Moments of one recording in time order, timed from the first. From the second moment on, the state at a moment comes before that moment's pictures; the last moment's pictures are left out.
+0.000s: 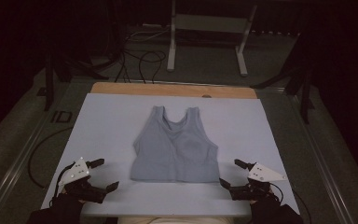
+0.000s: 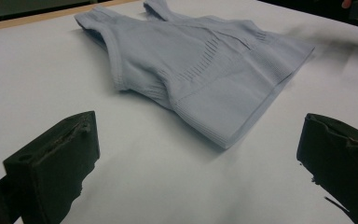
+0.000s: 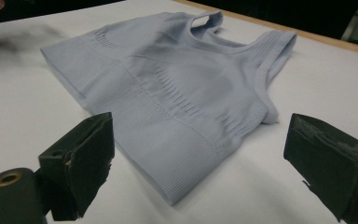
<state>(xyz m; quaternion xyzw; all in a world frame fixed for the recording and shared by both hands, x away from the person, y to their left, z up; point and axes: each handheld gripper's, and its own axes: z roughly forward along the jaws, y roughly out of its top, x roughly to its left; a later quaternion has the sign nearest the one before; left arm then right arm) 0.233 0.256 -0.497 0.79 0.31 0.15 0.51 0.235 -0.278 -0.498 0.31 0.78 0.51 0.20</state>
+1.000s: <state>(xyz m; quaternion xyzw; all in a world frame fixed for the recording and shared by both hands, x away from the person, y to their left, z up) 0.232 0.247 -0.454 0.80 0.29 0.16 0.51 0.247 -0.261 -0.449 0.28 0.78 0.53 0.19</state>
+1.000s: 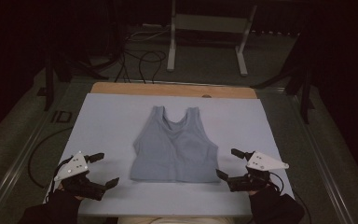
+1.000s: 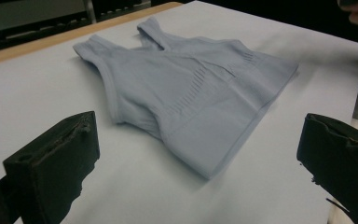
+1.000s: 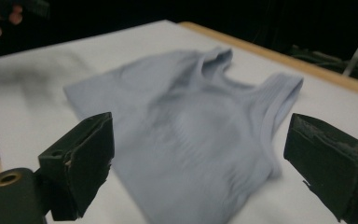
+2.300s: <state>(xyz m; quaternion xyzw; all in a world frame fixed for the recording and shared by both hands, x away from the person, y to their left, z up) 0.251 0.191 -0.427 0.81 0.32 0.17 0.46 0.392 -0.125 -0.381 0.20 0.81 0.53 0.16</state>
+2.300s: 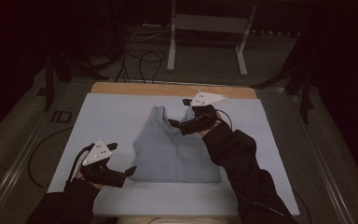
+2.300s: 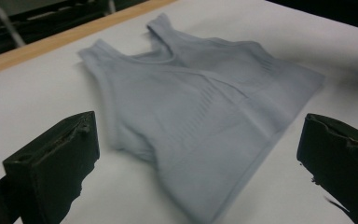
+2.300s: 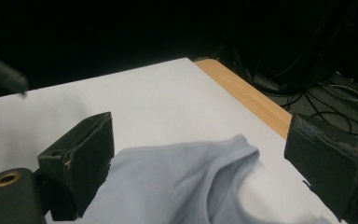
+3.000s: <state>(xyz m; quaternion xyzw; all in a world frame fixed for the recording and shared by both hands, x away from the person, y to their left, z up) 0.257 0.163 -0.461 0.81 0.39 0.15 0.40 0.462 -0.055 -0.415 0.24 0.83 0.49 0.11</state>
